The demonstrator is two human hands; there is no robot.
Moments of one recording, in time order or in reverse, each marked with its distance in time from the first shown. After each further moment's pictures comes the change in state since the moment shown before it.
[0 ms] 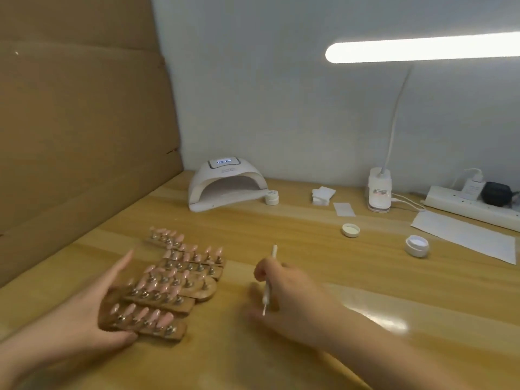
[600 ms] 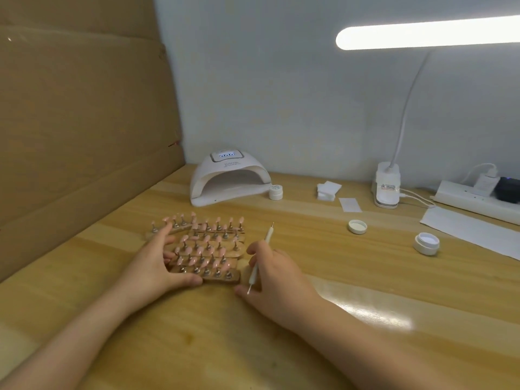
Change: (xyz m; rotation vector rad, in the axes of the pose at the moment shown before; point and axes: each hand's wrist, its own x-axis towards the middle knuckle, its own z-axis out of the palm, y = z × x) left_hand 0.080 0.044 0.042 -0.257 0.203 -0.024; right_hand 0.038 -0.004 0.026 0.067 0.189 0.013
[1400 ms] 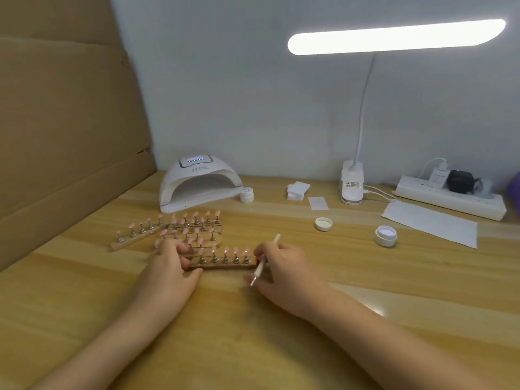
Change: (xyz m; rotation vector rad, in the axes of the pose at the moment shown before) left_hand -0.016 0.065 0.064 0.216 0.214 0.029; right_hand -0.017 0.056 -0.031 -0.109 0.103 -0.015
